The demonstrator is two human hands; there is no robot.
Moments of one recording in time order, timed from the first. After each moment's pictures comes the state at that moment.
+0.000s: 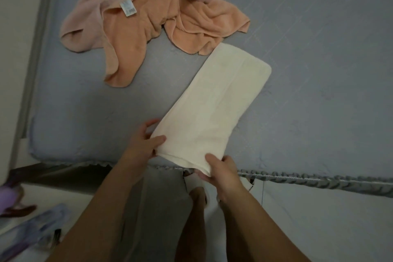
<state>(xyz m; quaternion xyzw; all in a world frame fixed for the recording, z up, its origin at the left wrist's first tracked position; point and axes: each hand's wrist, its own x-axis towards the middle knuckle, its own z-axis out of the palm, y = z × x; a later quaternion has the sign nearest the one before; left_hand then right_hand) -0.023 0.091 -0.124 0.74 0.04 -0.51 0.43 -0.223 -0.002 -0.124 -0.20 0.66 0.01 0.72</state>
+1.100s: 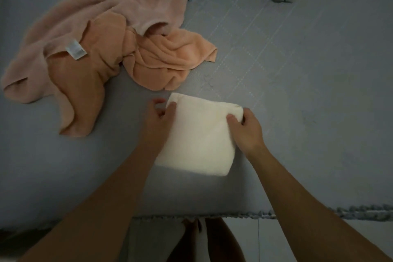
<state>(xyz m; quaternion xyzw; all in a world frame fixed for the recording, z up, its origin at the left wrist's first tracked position) -0.009 -0.126 -0.173 0.83 -0.14 -0.36 0.39 -0.210 -0.237 -0.169 -0.55 0.64 -0.09 0.53</state>
